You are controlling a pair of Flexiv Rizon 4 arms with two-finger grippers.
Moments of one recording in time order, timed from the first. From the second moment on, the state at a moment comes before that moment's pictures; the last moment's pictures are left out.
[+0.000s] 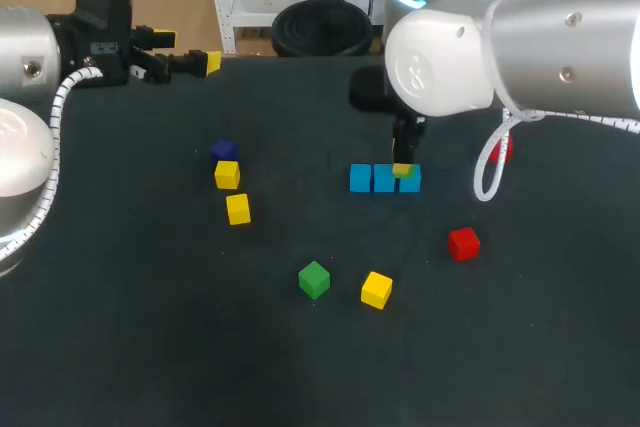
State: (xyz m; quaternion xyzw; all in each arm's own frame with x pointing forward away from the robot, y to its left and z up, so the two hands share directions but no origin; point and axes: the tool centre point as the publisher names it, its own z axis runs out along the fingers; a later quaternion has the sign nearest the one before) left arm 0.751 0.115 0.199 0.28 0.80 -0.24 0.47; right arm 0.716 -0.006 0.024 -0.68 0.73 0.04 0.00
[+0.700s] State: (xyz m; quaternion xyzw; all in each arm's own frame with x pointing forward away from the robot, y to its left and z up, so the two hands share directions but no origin) left arm 0.751 0.115 0.199 0.28 0.80 -0.24 0.47; right arm 0.714 -0.004 0.024 -0.68 0.73 0.05 0.00
